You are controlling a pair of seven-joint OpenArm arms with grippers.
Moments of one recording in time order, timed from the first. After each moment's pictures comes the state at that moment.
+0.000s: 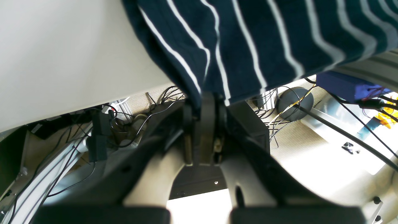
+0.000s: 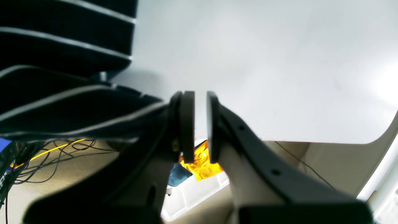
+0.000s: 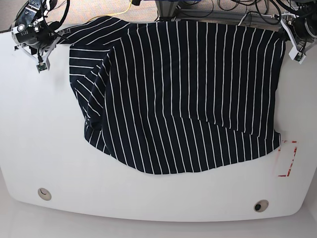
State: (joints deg) left arm 35.1 -22.4 -43.0 114.0 -46.6 -41.8 82.8; right arm -24.1 10.7 39.7 114.2 14.2 40.5 -77.9
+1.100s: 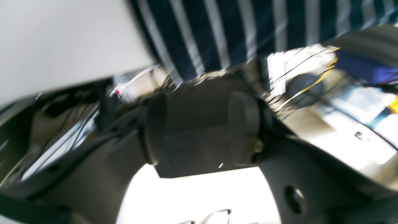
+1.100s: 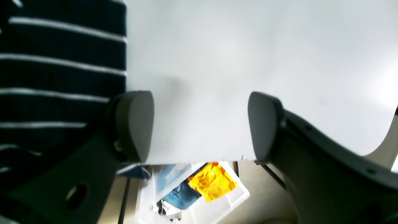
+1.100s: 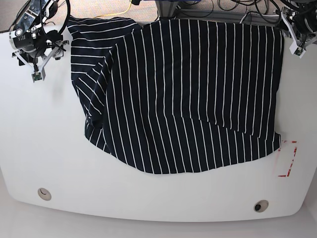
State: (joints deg) left arm 37.4 -22.4 -42.9 113.8 -41.0 -41.8 82.8; right arm -17.2 8.7 42.6 113.9 14.2 40.5 -77.1
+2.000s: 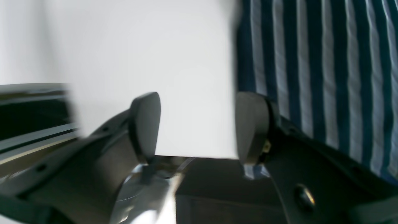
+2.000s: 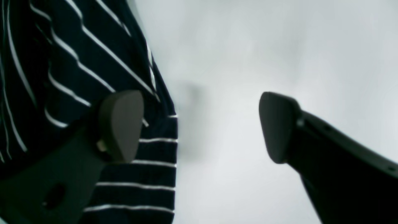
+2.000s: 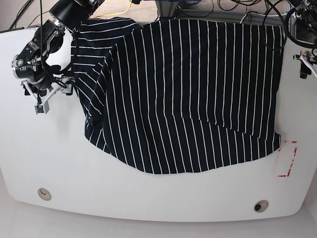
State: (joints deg) left arm 11.8 -22.2 -50.7 113.5 -31.8 -41.8 82.4; right arm 1.4 5.1 42.4 101.9 14.0 40.5 -76.5
